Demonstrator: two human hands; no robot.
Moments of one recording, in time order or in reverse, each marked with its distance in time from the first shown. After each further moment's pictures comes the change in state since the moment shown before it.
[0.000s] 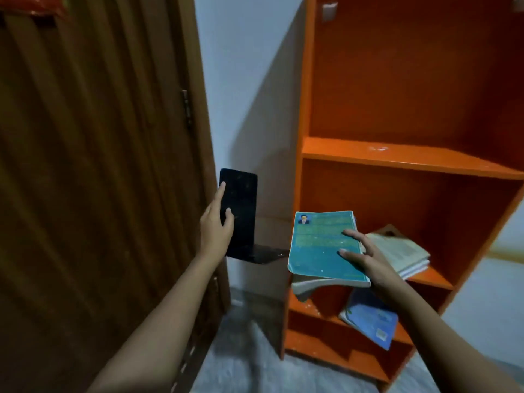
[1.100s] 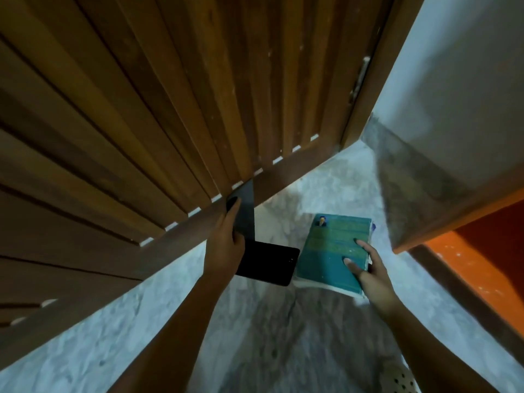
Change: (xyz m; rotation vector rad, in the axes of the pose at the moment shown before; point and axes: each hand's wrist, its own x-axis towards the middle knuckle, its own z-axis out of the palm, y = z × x) left_hand -0.458 -0.518 0.177 0.461 0.078 -0.776; right_hand 0.136 0.717 0.144 -0.199 -0.440 0.499
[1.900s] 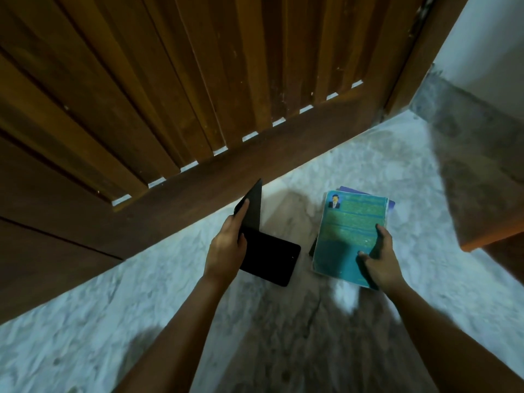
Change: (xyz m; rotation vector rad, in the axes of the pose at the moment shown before) left_hand -0.026 -0.167 0.125 0.116 0.044 0.139; right_hand 0.165 0.173 0.023 -0.389 -0.011 -0.274
